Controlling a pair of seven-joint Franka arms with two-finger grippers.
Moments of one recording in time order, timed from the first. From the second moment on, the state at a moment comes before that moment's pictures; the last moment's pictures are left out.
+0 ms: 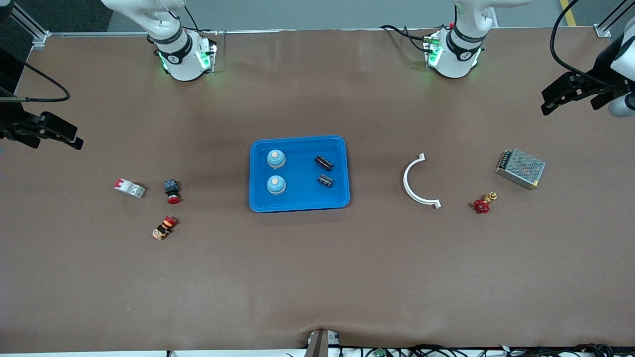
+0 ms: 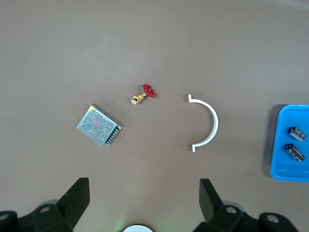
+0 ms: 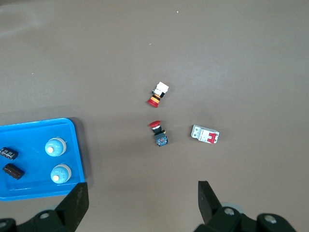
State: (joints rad) left arm -0.04 0.00 -0.08 -1.42 0.04 1.40 -0.20; right arm -0.01 0.09 0.00 -1.42 0.05 1.52 0.07
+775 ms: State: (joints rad) left arm -0.06 0.05 -0.12 -1.47 0.04 1.40 -0.23; right arm -0.02 0.09 0.00 -1.48 0.05 1.56 0.07
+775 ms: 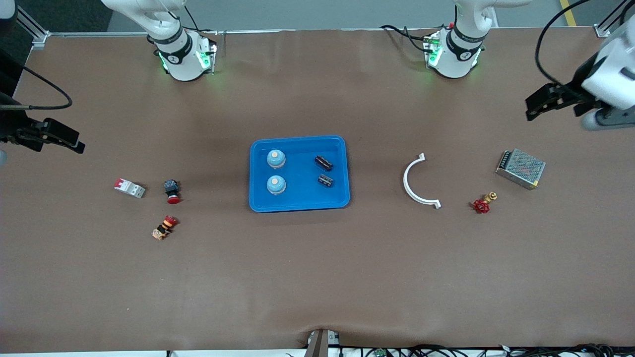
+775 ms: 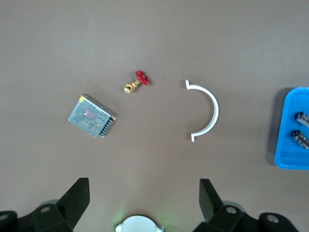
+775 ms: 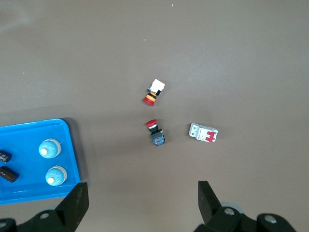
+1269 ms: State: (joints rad) left arm -0.07 0.10 -0.39 -1.72 0.03 1.68 -0.72; right arm 0.00 0.10 0.00 -1.67 0.07 1.72 0.17
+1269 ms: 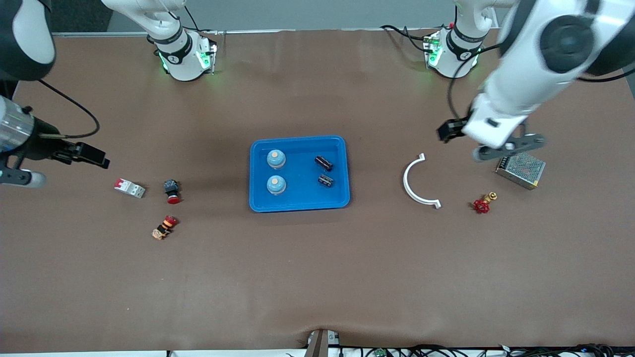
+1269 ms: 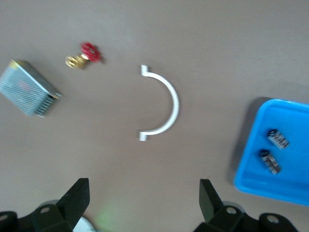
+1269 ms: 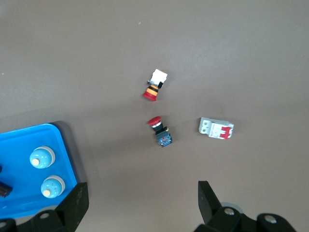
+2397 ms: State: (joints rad) left arm -0.36 0.65 -0.56 -1.81 0.39 2.38 -1.93; right arm 0.40 0.34 0.01 -1.98 0.07 2.31 0.68
